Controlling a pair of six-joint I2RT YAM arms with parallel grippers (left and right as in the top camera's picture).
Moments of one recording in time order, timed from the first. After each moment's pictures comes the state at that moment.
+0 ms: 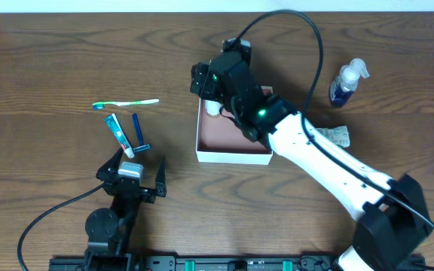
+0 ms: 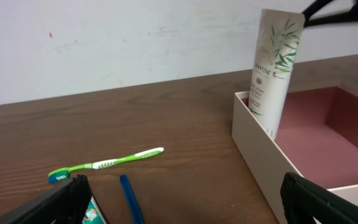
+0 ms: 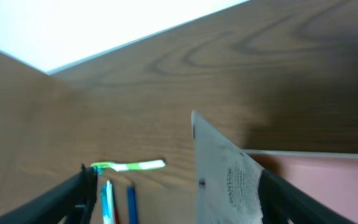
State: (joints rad) left arm -0.08 0.03 0.02 -0.10 0.13 0.07; right arm 0.70 1.75 1.45 -0.31 0.17 0.79
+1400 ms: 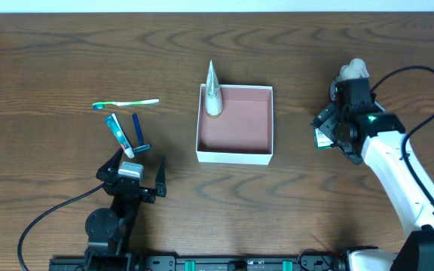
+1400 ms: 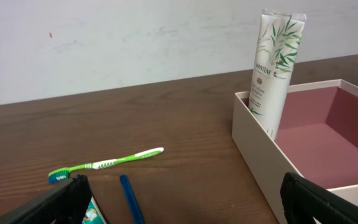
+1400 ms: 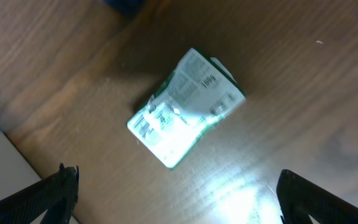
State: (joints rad) left arm -0.08 0.03 0.02 -0.10 0.13 0.07; right arm 0.10 1.47 0.98 -0.74 0.17 0.90
